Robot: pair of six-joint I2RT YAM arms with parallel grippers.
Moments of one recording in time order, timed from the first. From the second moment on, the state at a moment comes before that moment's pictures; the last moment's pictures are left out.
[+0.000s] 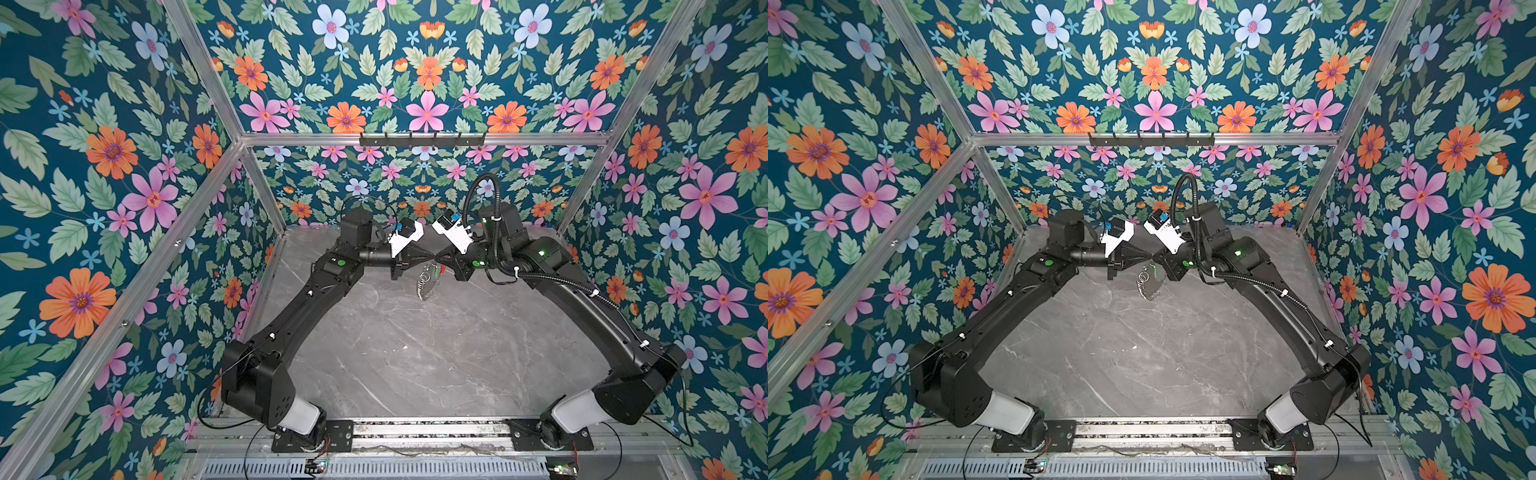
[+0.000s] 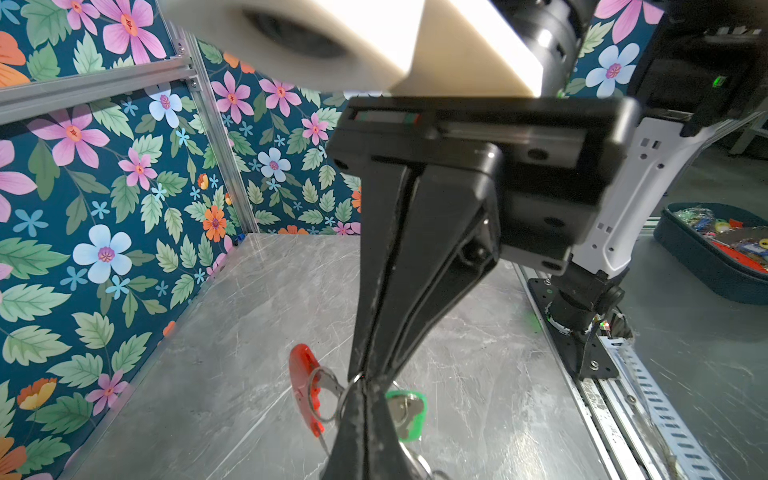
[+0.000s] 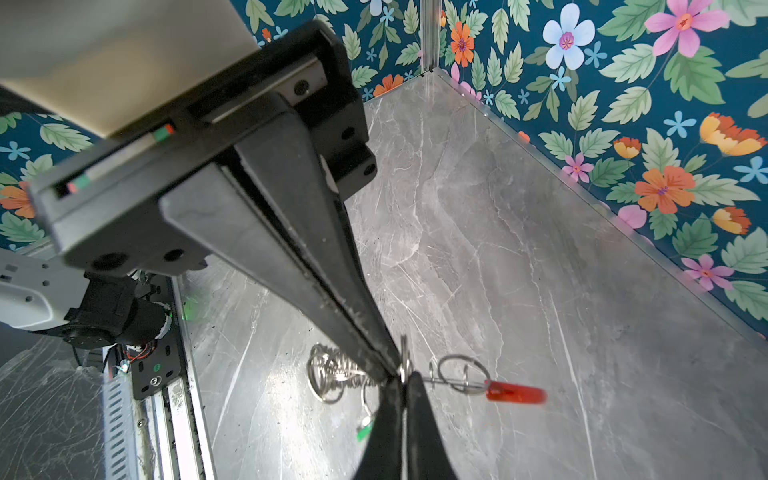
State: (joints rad) left arm -0.48 1.50 1.37 -0.16 1.02 0.34; right arm 0.60 1.51 1.72 -0.81 -0.37 -0.18
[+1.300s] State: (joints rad) left arm -0.43 1.49 1.36 -0.03 1.07 0.18; right arm 0.60 1.51 1.75 -0.81 -0.42 -0.18
